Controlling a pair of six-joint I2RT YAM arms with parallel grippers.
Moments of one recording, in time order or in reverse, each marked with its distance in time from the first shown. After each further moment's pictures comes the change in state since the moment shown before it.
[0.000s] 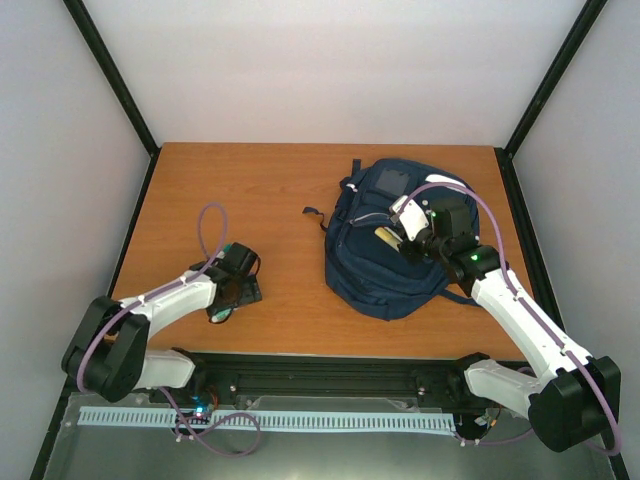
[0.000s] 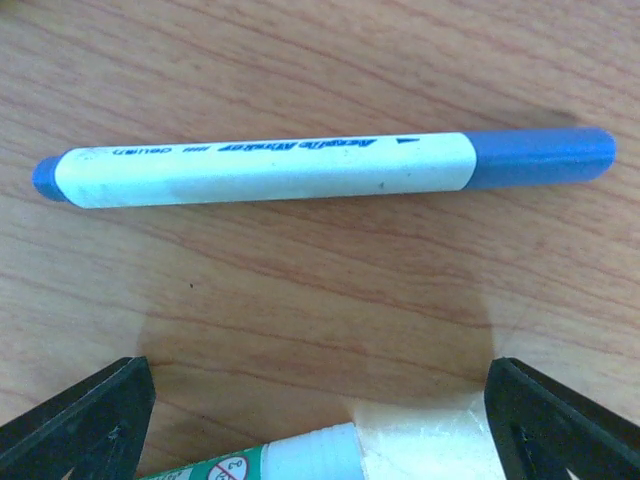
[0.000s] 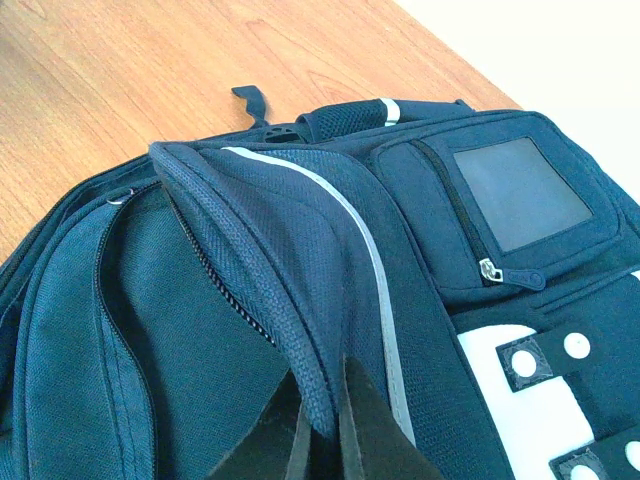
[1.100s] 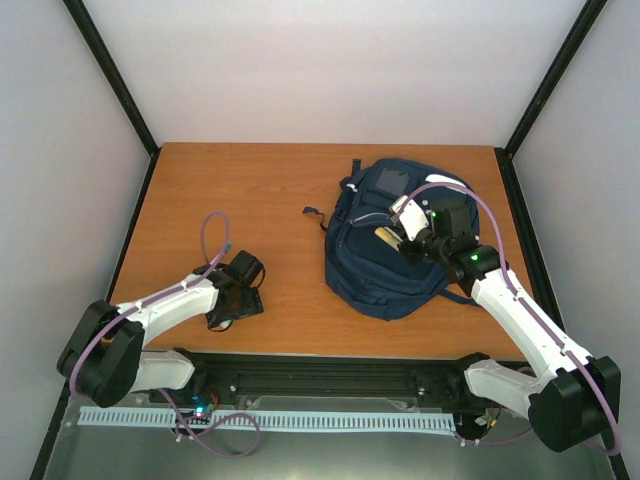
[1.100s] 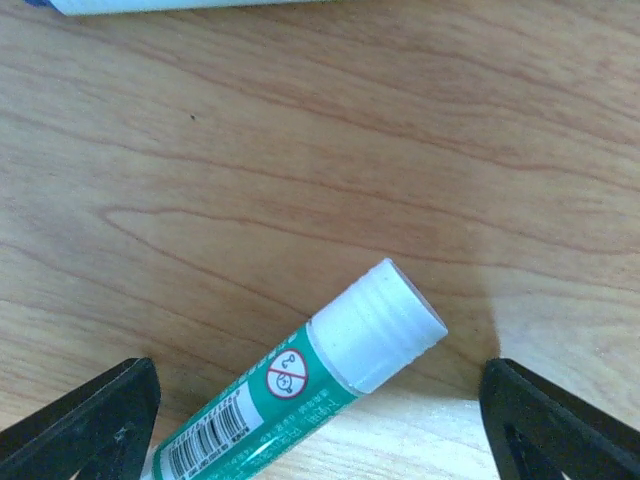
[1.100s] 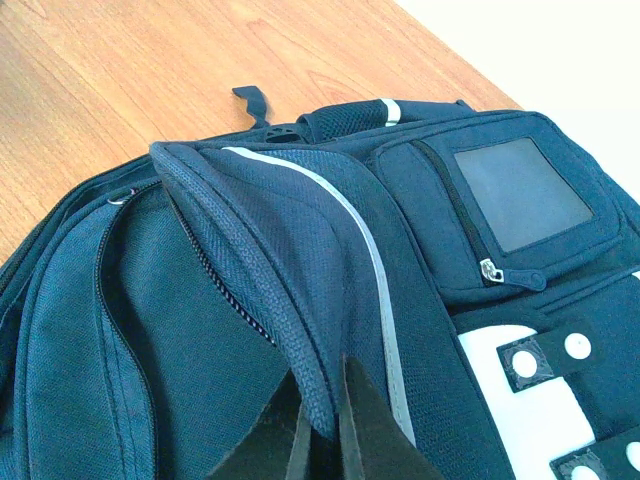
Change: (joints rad) left arm -0.080 -0.043 -0.004 -0.145 0.031 -0.086; right arm 0.000 0.000 0.000 0.000 -0.002 0.000
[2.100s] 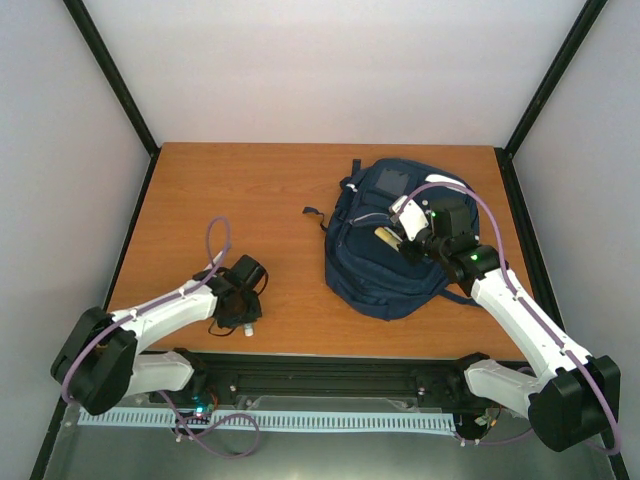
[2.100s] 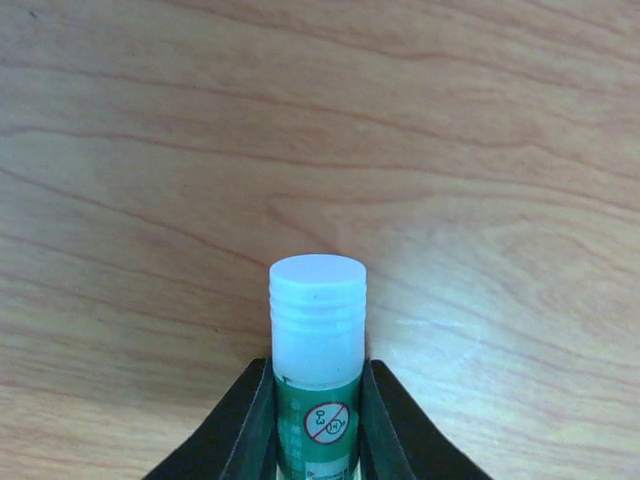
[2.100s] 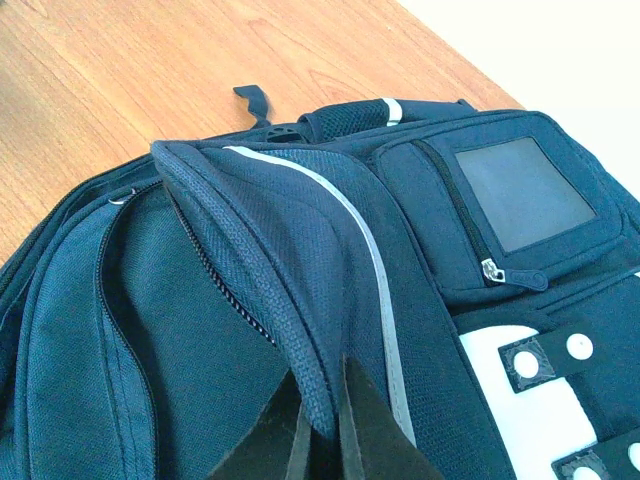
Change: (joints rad) left arm -0.063 -0.045 -0.023 0.024 0.104 -0.011; right arm 0.000 0.002 0.000 0.000 -0.002 0.000
